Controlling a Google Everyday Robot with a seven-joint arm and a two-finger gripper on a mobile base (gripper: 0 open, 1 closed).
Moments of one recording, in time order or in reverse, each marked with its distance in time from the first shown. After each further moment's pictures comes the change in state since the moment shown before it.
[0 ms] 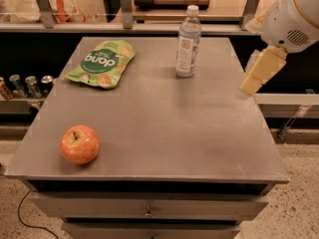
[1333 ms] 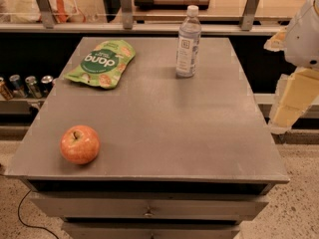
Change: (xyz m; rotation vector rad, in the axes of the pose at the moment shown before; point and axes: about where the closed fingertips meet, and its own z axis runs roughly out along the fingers) arm 0.032 0.070 -0.043 -0.071 0.237 -0.050
